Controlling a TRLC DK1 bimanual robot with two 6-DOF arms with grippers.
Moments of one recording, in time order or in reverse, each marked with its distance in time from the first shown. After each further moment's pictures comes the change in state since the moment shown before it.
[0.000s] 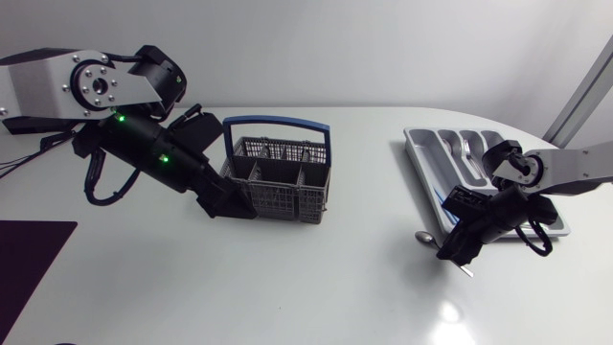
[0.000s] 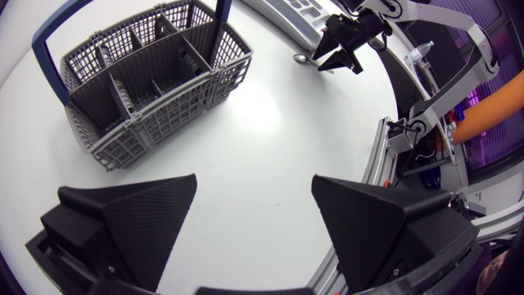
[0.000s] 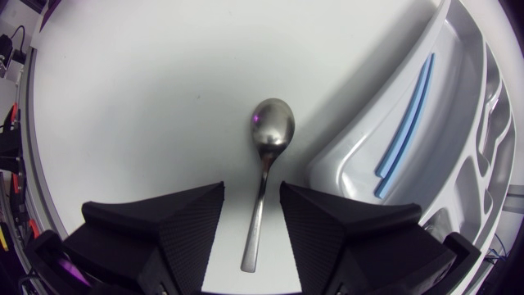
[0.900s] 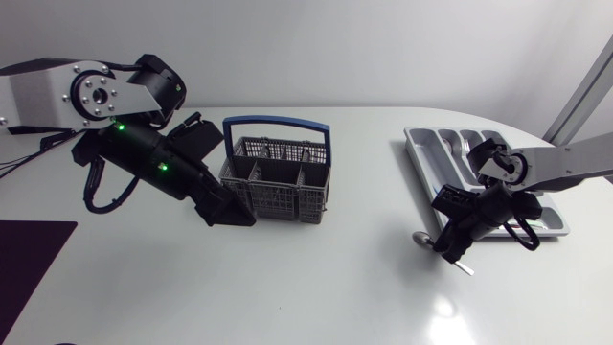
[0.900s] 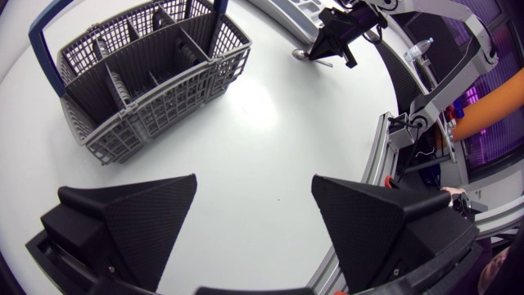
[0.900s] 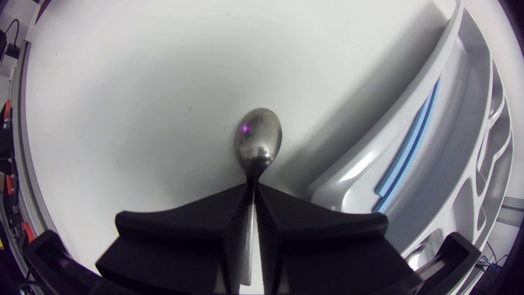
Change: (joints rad) left arm 0.001 -0.013 -0.043 0.016 0.000 0.011; right arm 0.052 0.035 0.025 0.021 0.041 0.011
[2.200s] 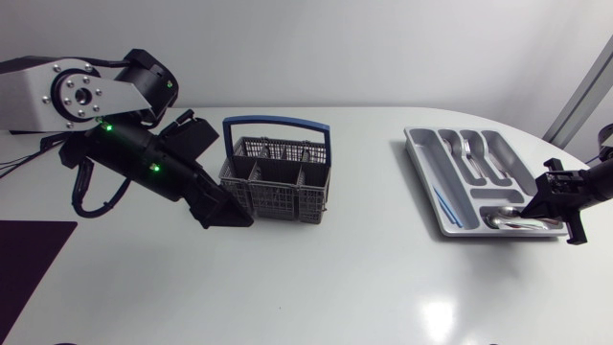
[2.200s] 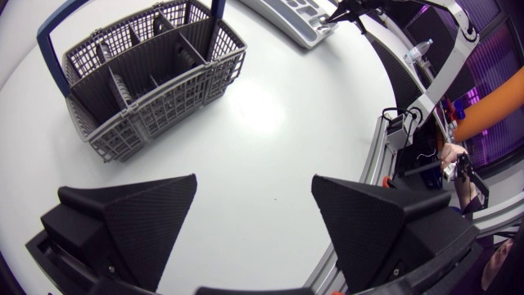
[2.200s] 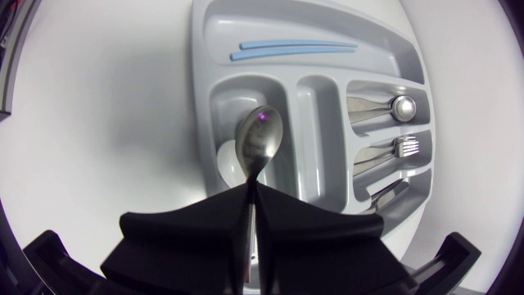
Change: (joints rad) left arm -0.007 -0.053 -0.022 0.003 -0.004 -0.020; right arm -0.525 0.131 0.371 -0.150 -0.104 -1.114
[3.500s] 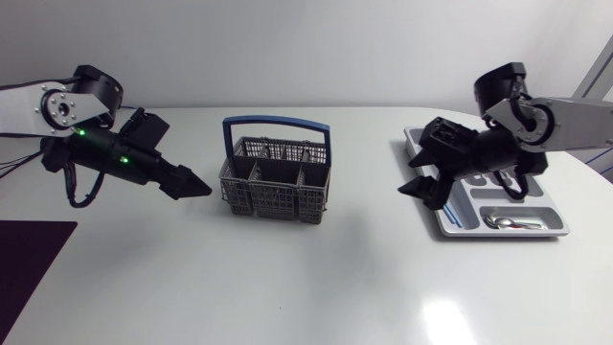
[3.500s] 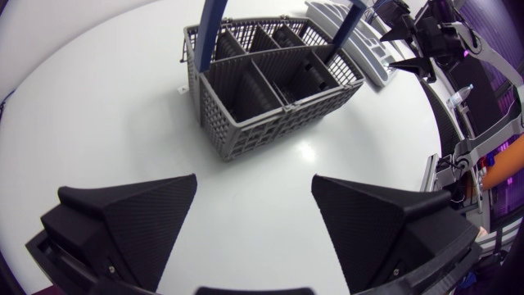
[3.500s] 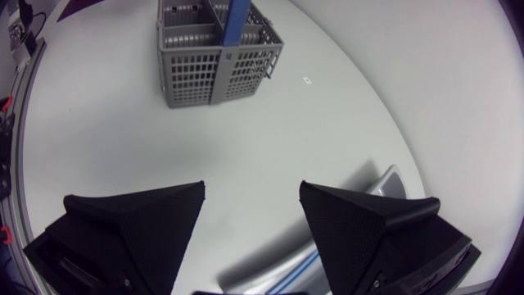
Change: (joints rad) left arm 0.321 0.113 -0.037 0.224 -0.010 0.088; right arm 0.678 -0.337 -0.246 0.300 -0.061 1.077
